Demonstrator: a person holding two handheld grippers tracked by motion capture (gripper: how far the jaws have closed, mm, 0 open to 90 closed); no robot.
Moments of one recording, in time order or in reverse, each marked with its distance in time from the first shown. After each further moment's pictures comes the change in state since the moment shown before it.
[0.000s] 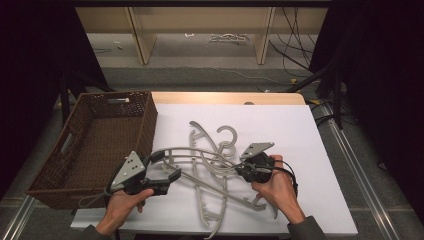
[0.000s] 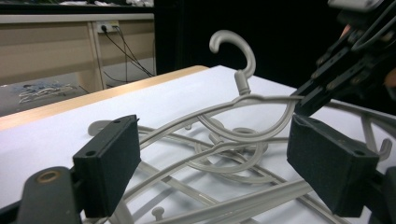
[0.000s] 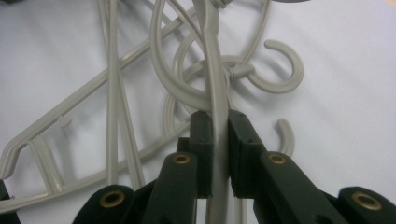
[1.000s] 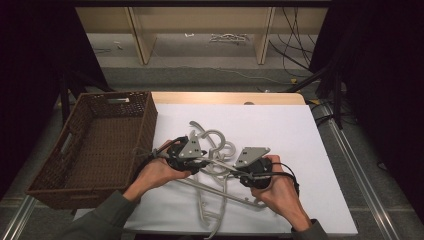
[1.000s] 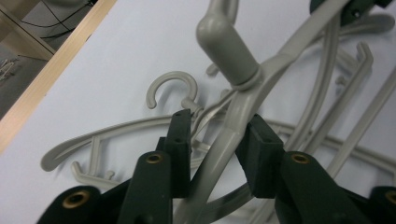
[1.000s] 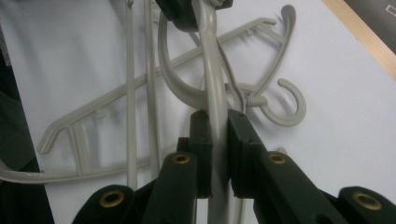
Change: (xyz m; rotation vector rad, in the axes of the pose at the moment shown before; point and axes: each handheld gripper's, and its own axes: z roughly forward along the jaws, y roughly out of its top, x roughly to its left) left arm -0.024 0.055 0.094 0.523 -0.193 0.448; right arm 0.024 0.015 -0.026 -0.027 0.006 -0.198
